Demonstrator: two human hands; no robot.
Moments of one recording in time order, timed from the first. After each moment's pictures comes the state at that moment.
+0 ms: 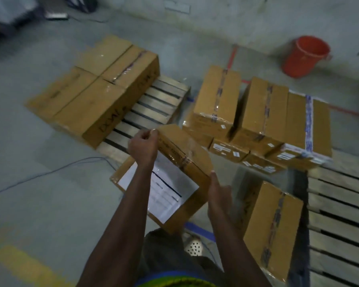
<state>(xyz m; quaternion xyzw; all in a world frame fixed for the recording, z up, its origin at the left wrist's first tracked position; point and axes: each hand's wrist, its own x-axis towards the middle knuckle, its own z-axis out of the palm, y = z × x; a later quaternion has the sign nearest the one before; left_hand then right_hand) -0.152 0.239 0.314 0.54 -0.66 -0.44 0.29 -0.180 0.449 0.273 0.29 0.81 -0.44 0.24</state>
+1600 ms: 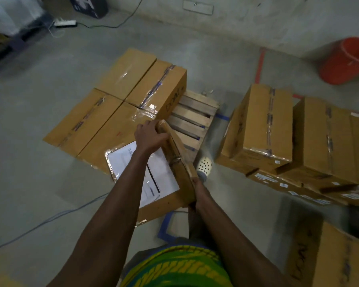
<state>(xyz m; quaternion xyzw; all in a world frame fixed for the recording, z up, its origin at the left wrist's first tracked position) -0.254 -0.218 0.291 0.38 -0.87 -0.32 0.01 -0.263 0.019 0.149 0.26 0.66 -0.50 0.49</state>
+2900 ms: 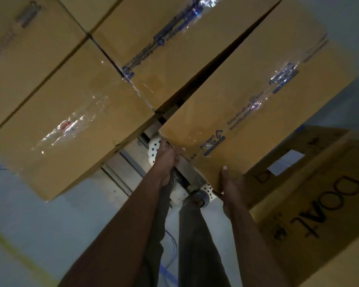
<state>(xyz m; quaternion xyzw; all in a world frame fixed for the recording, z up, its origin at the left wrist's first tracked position) -0.584 -0.423 -0.166 0.67 -0.27 -0.69 0.01 -0.693 -0.256 -0.178 0.27 0.75 -0.35 0.49</state>
